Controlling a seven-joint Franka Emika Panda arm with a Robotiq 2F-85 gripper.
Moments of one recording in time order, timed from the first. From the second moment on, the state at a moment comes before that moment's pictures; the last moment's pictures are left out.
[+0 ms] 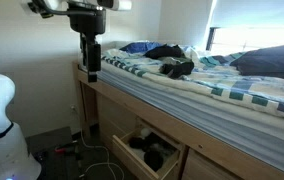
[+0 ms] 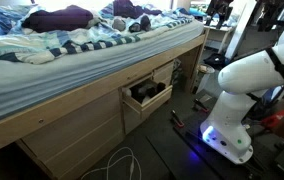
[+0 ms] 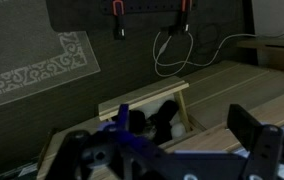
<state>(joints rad) -0.10 -0.75 -0.36 -2.31 -0.02 1.51 -0.29</state>
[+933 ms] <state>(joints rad) -0.04 -0.71 -0.34 -2.36 0.06 1.60 -0.35</state>
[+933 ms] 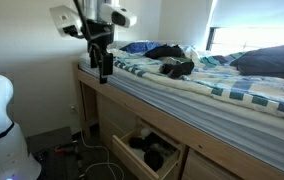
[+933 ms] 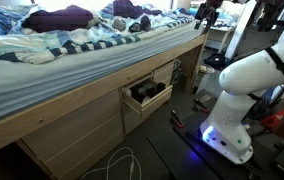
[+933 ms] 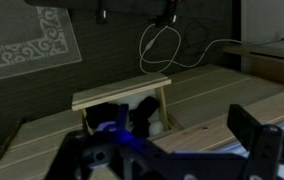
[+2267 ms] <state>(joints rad) -0.02 -0.15 -0.28 -2.40 0.26 2.11 -0.51</state>
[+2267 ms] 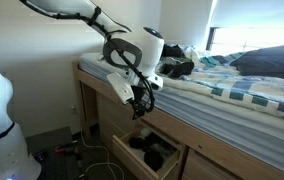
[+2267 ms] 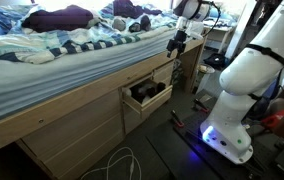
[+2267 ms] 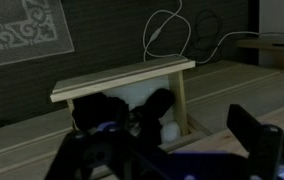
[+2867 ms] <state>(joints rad) -0.05 -0.12 -0.24 -2.39 0.20 2.12 -0.44</state>
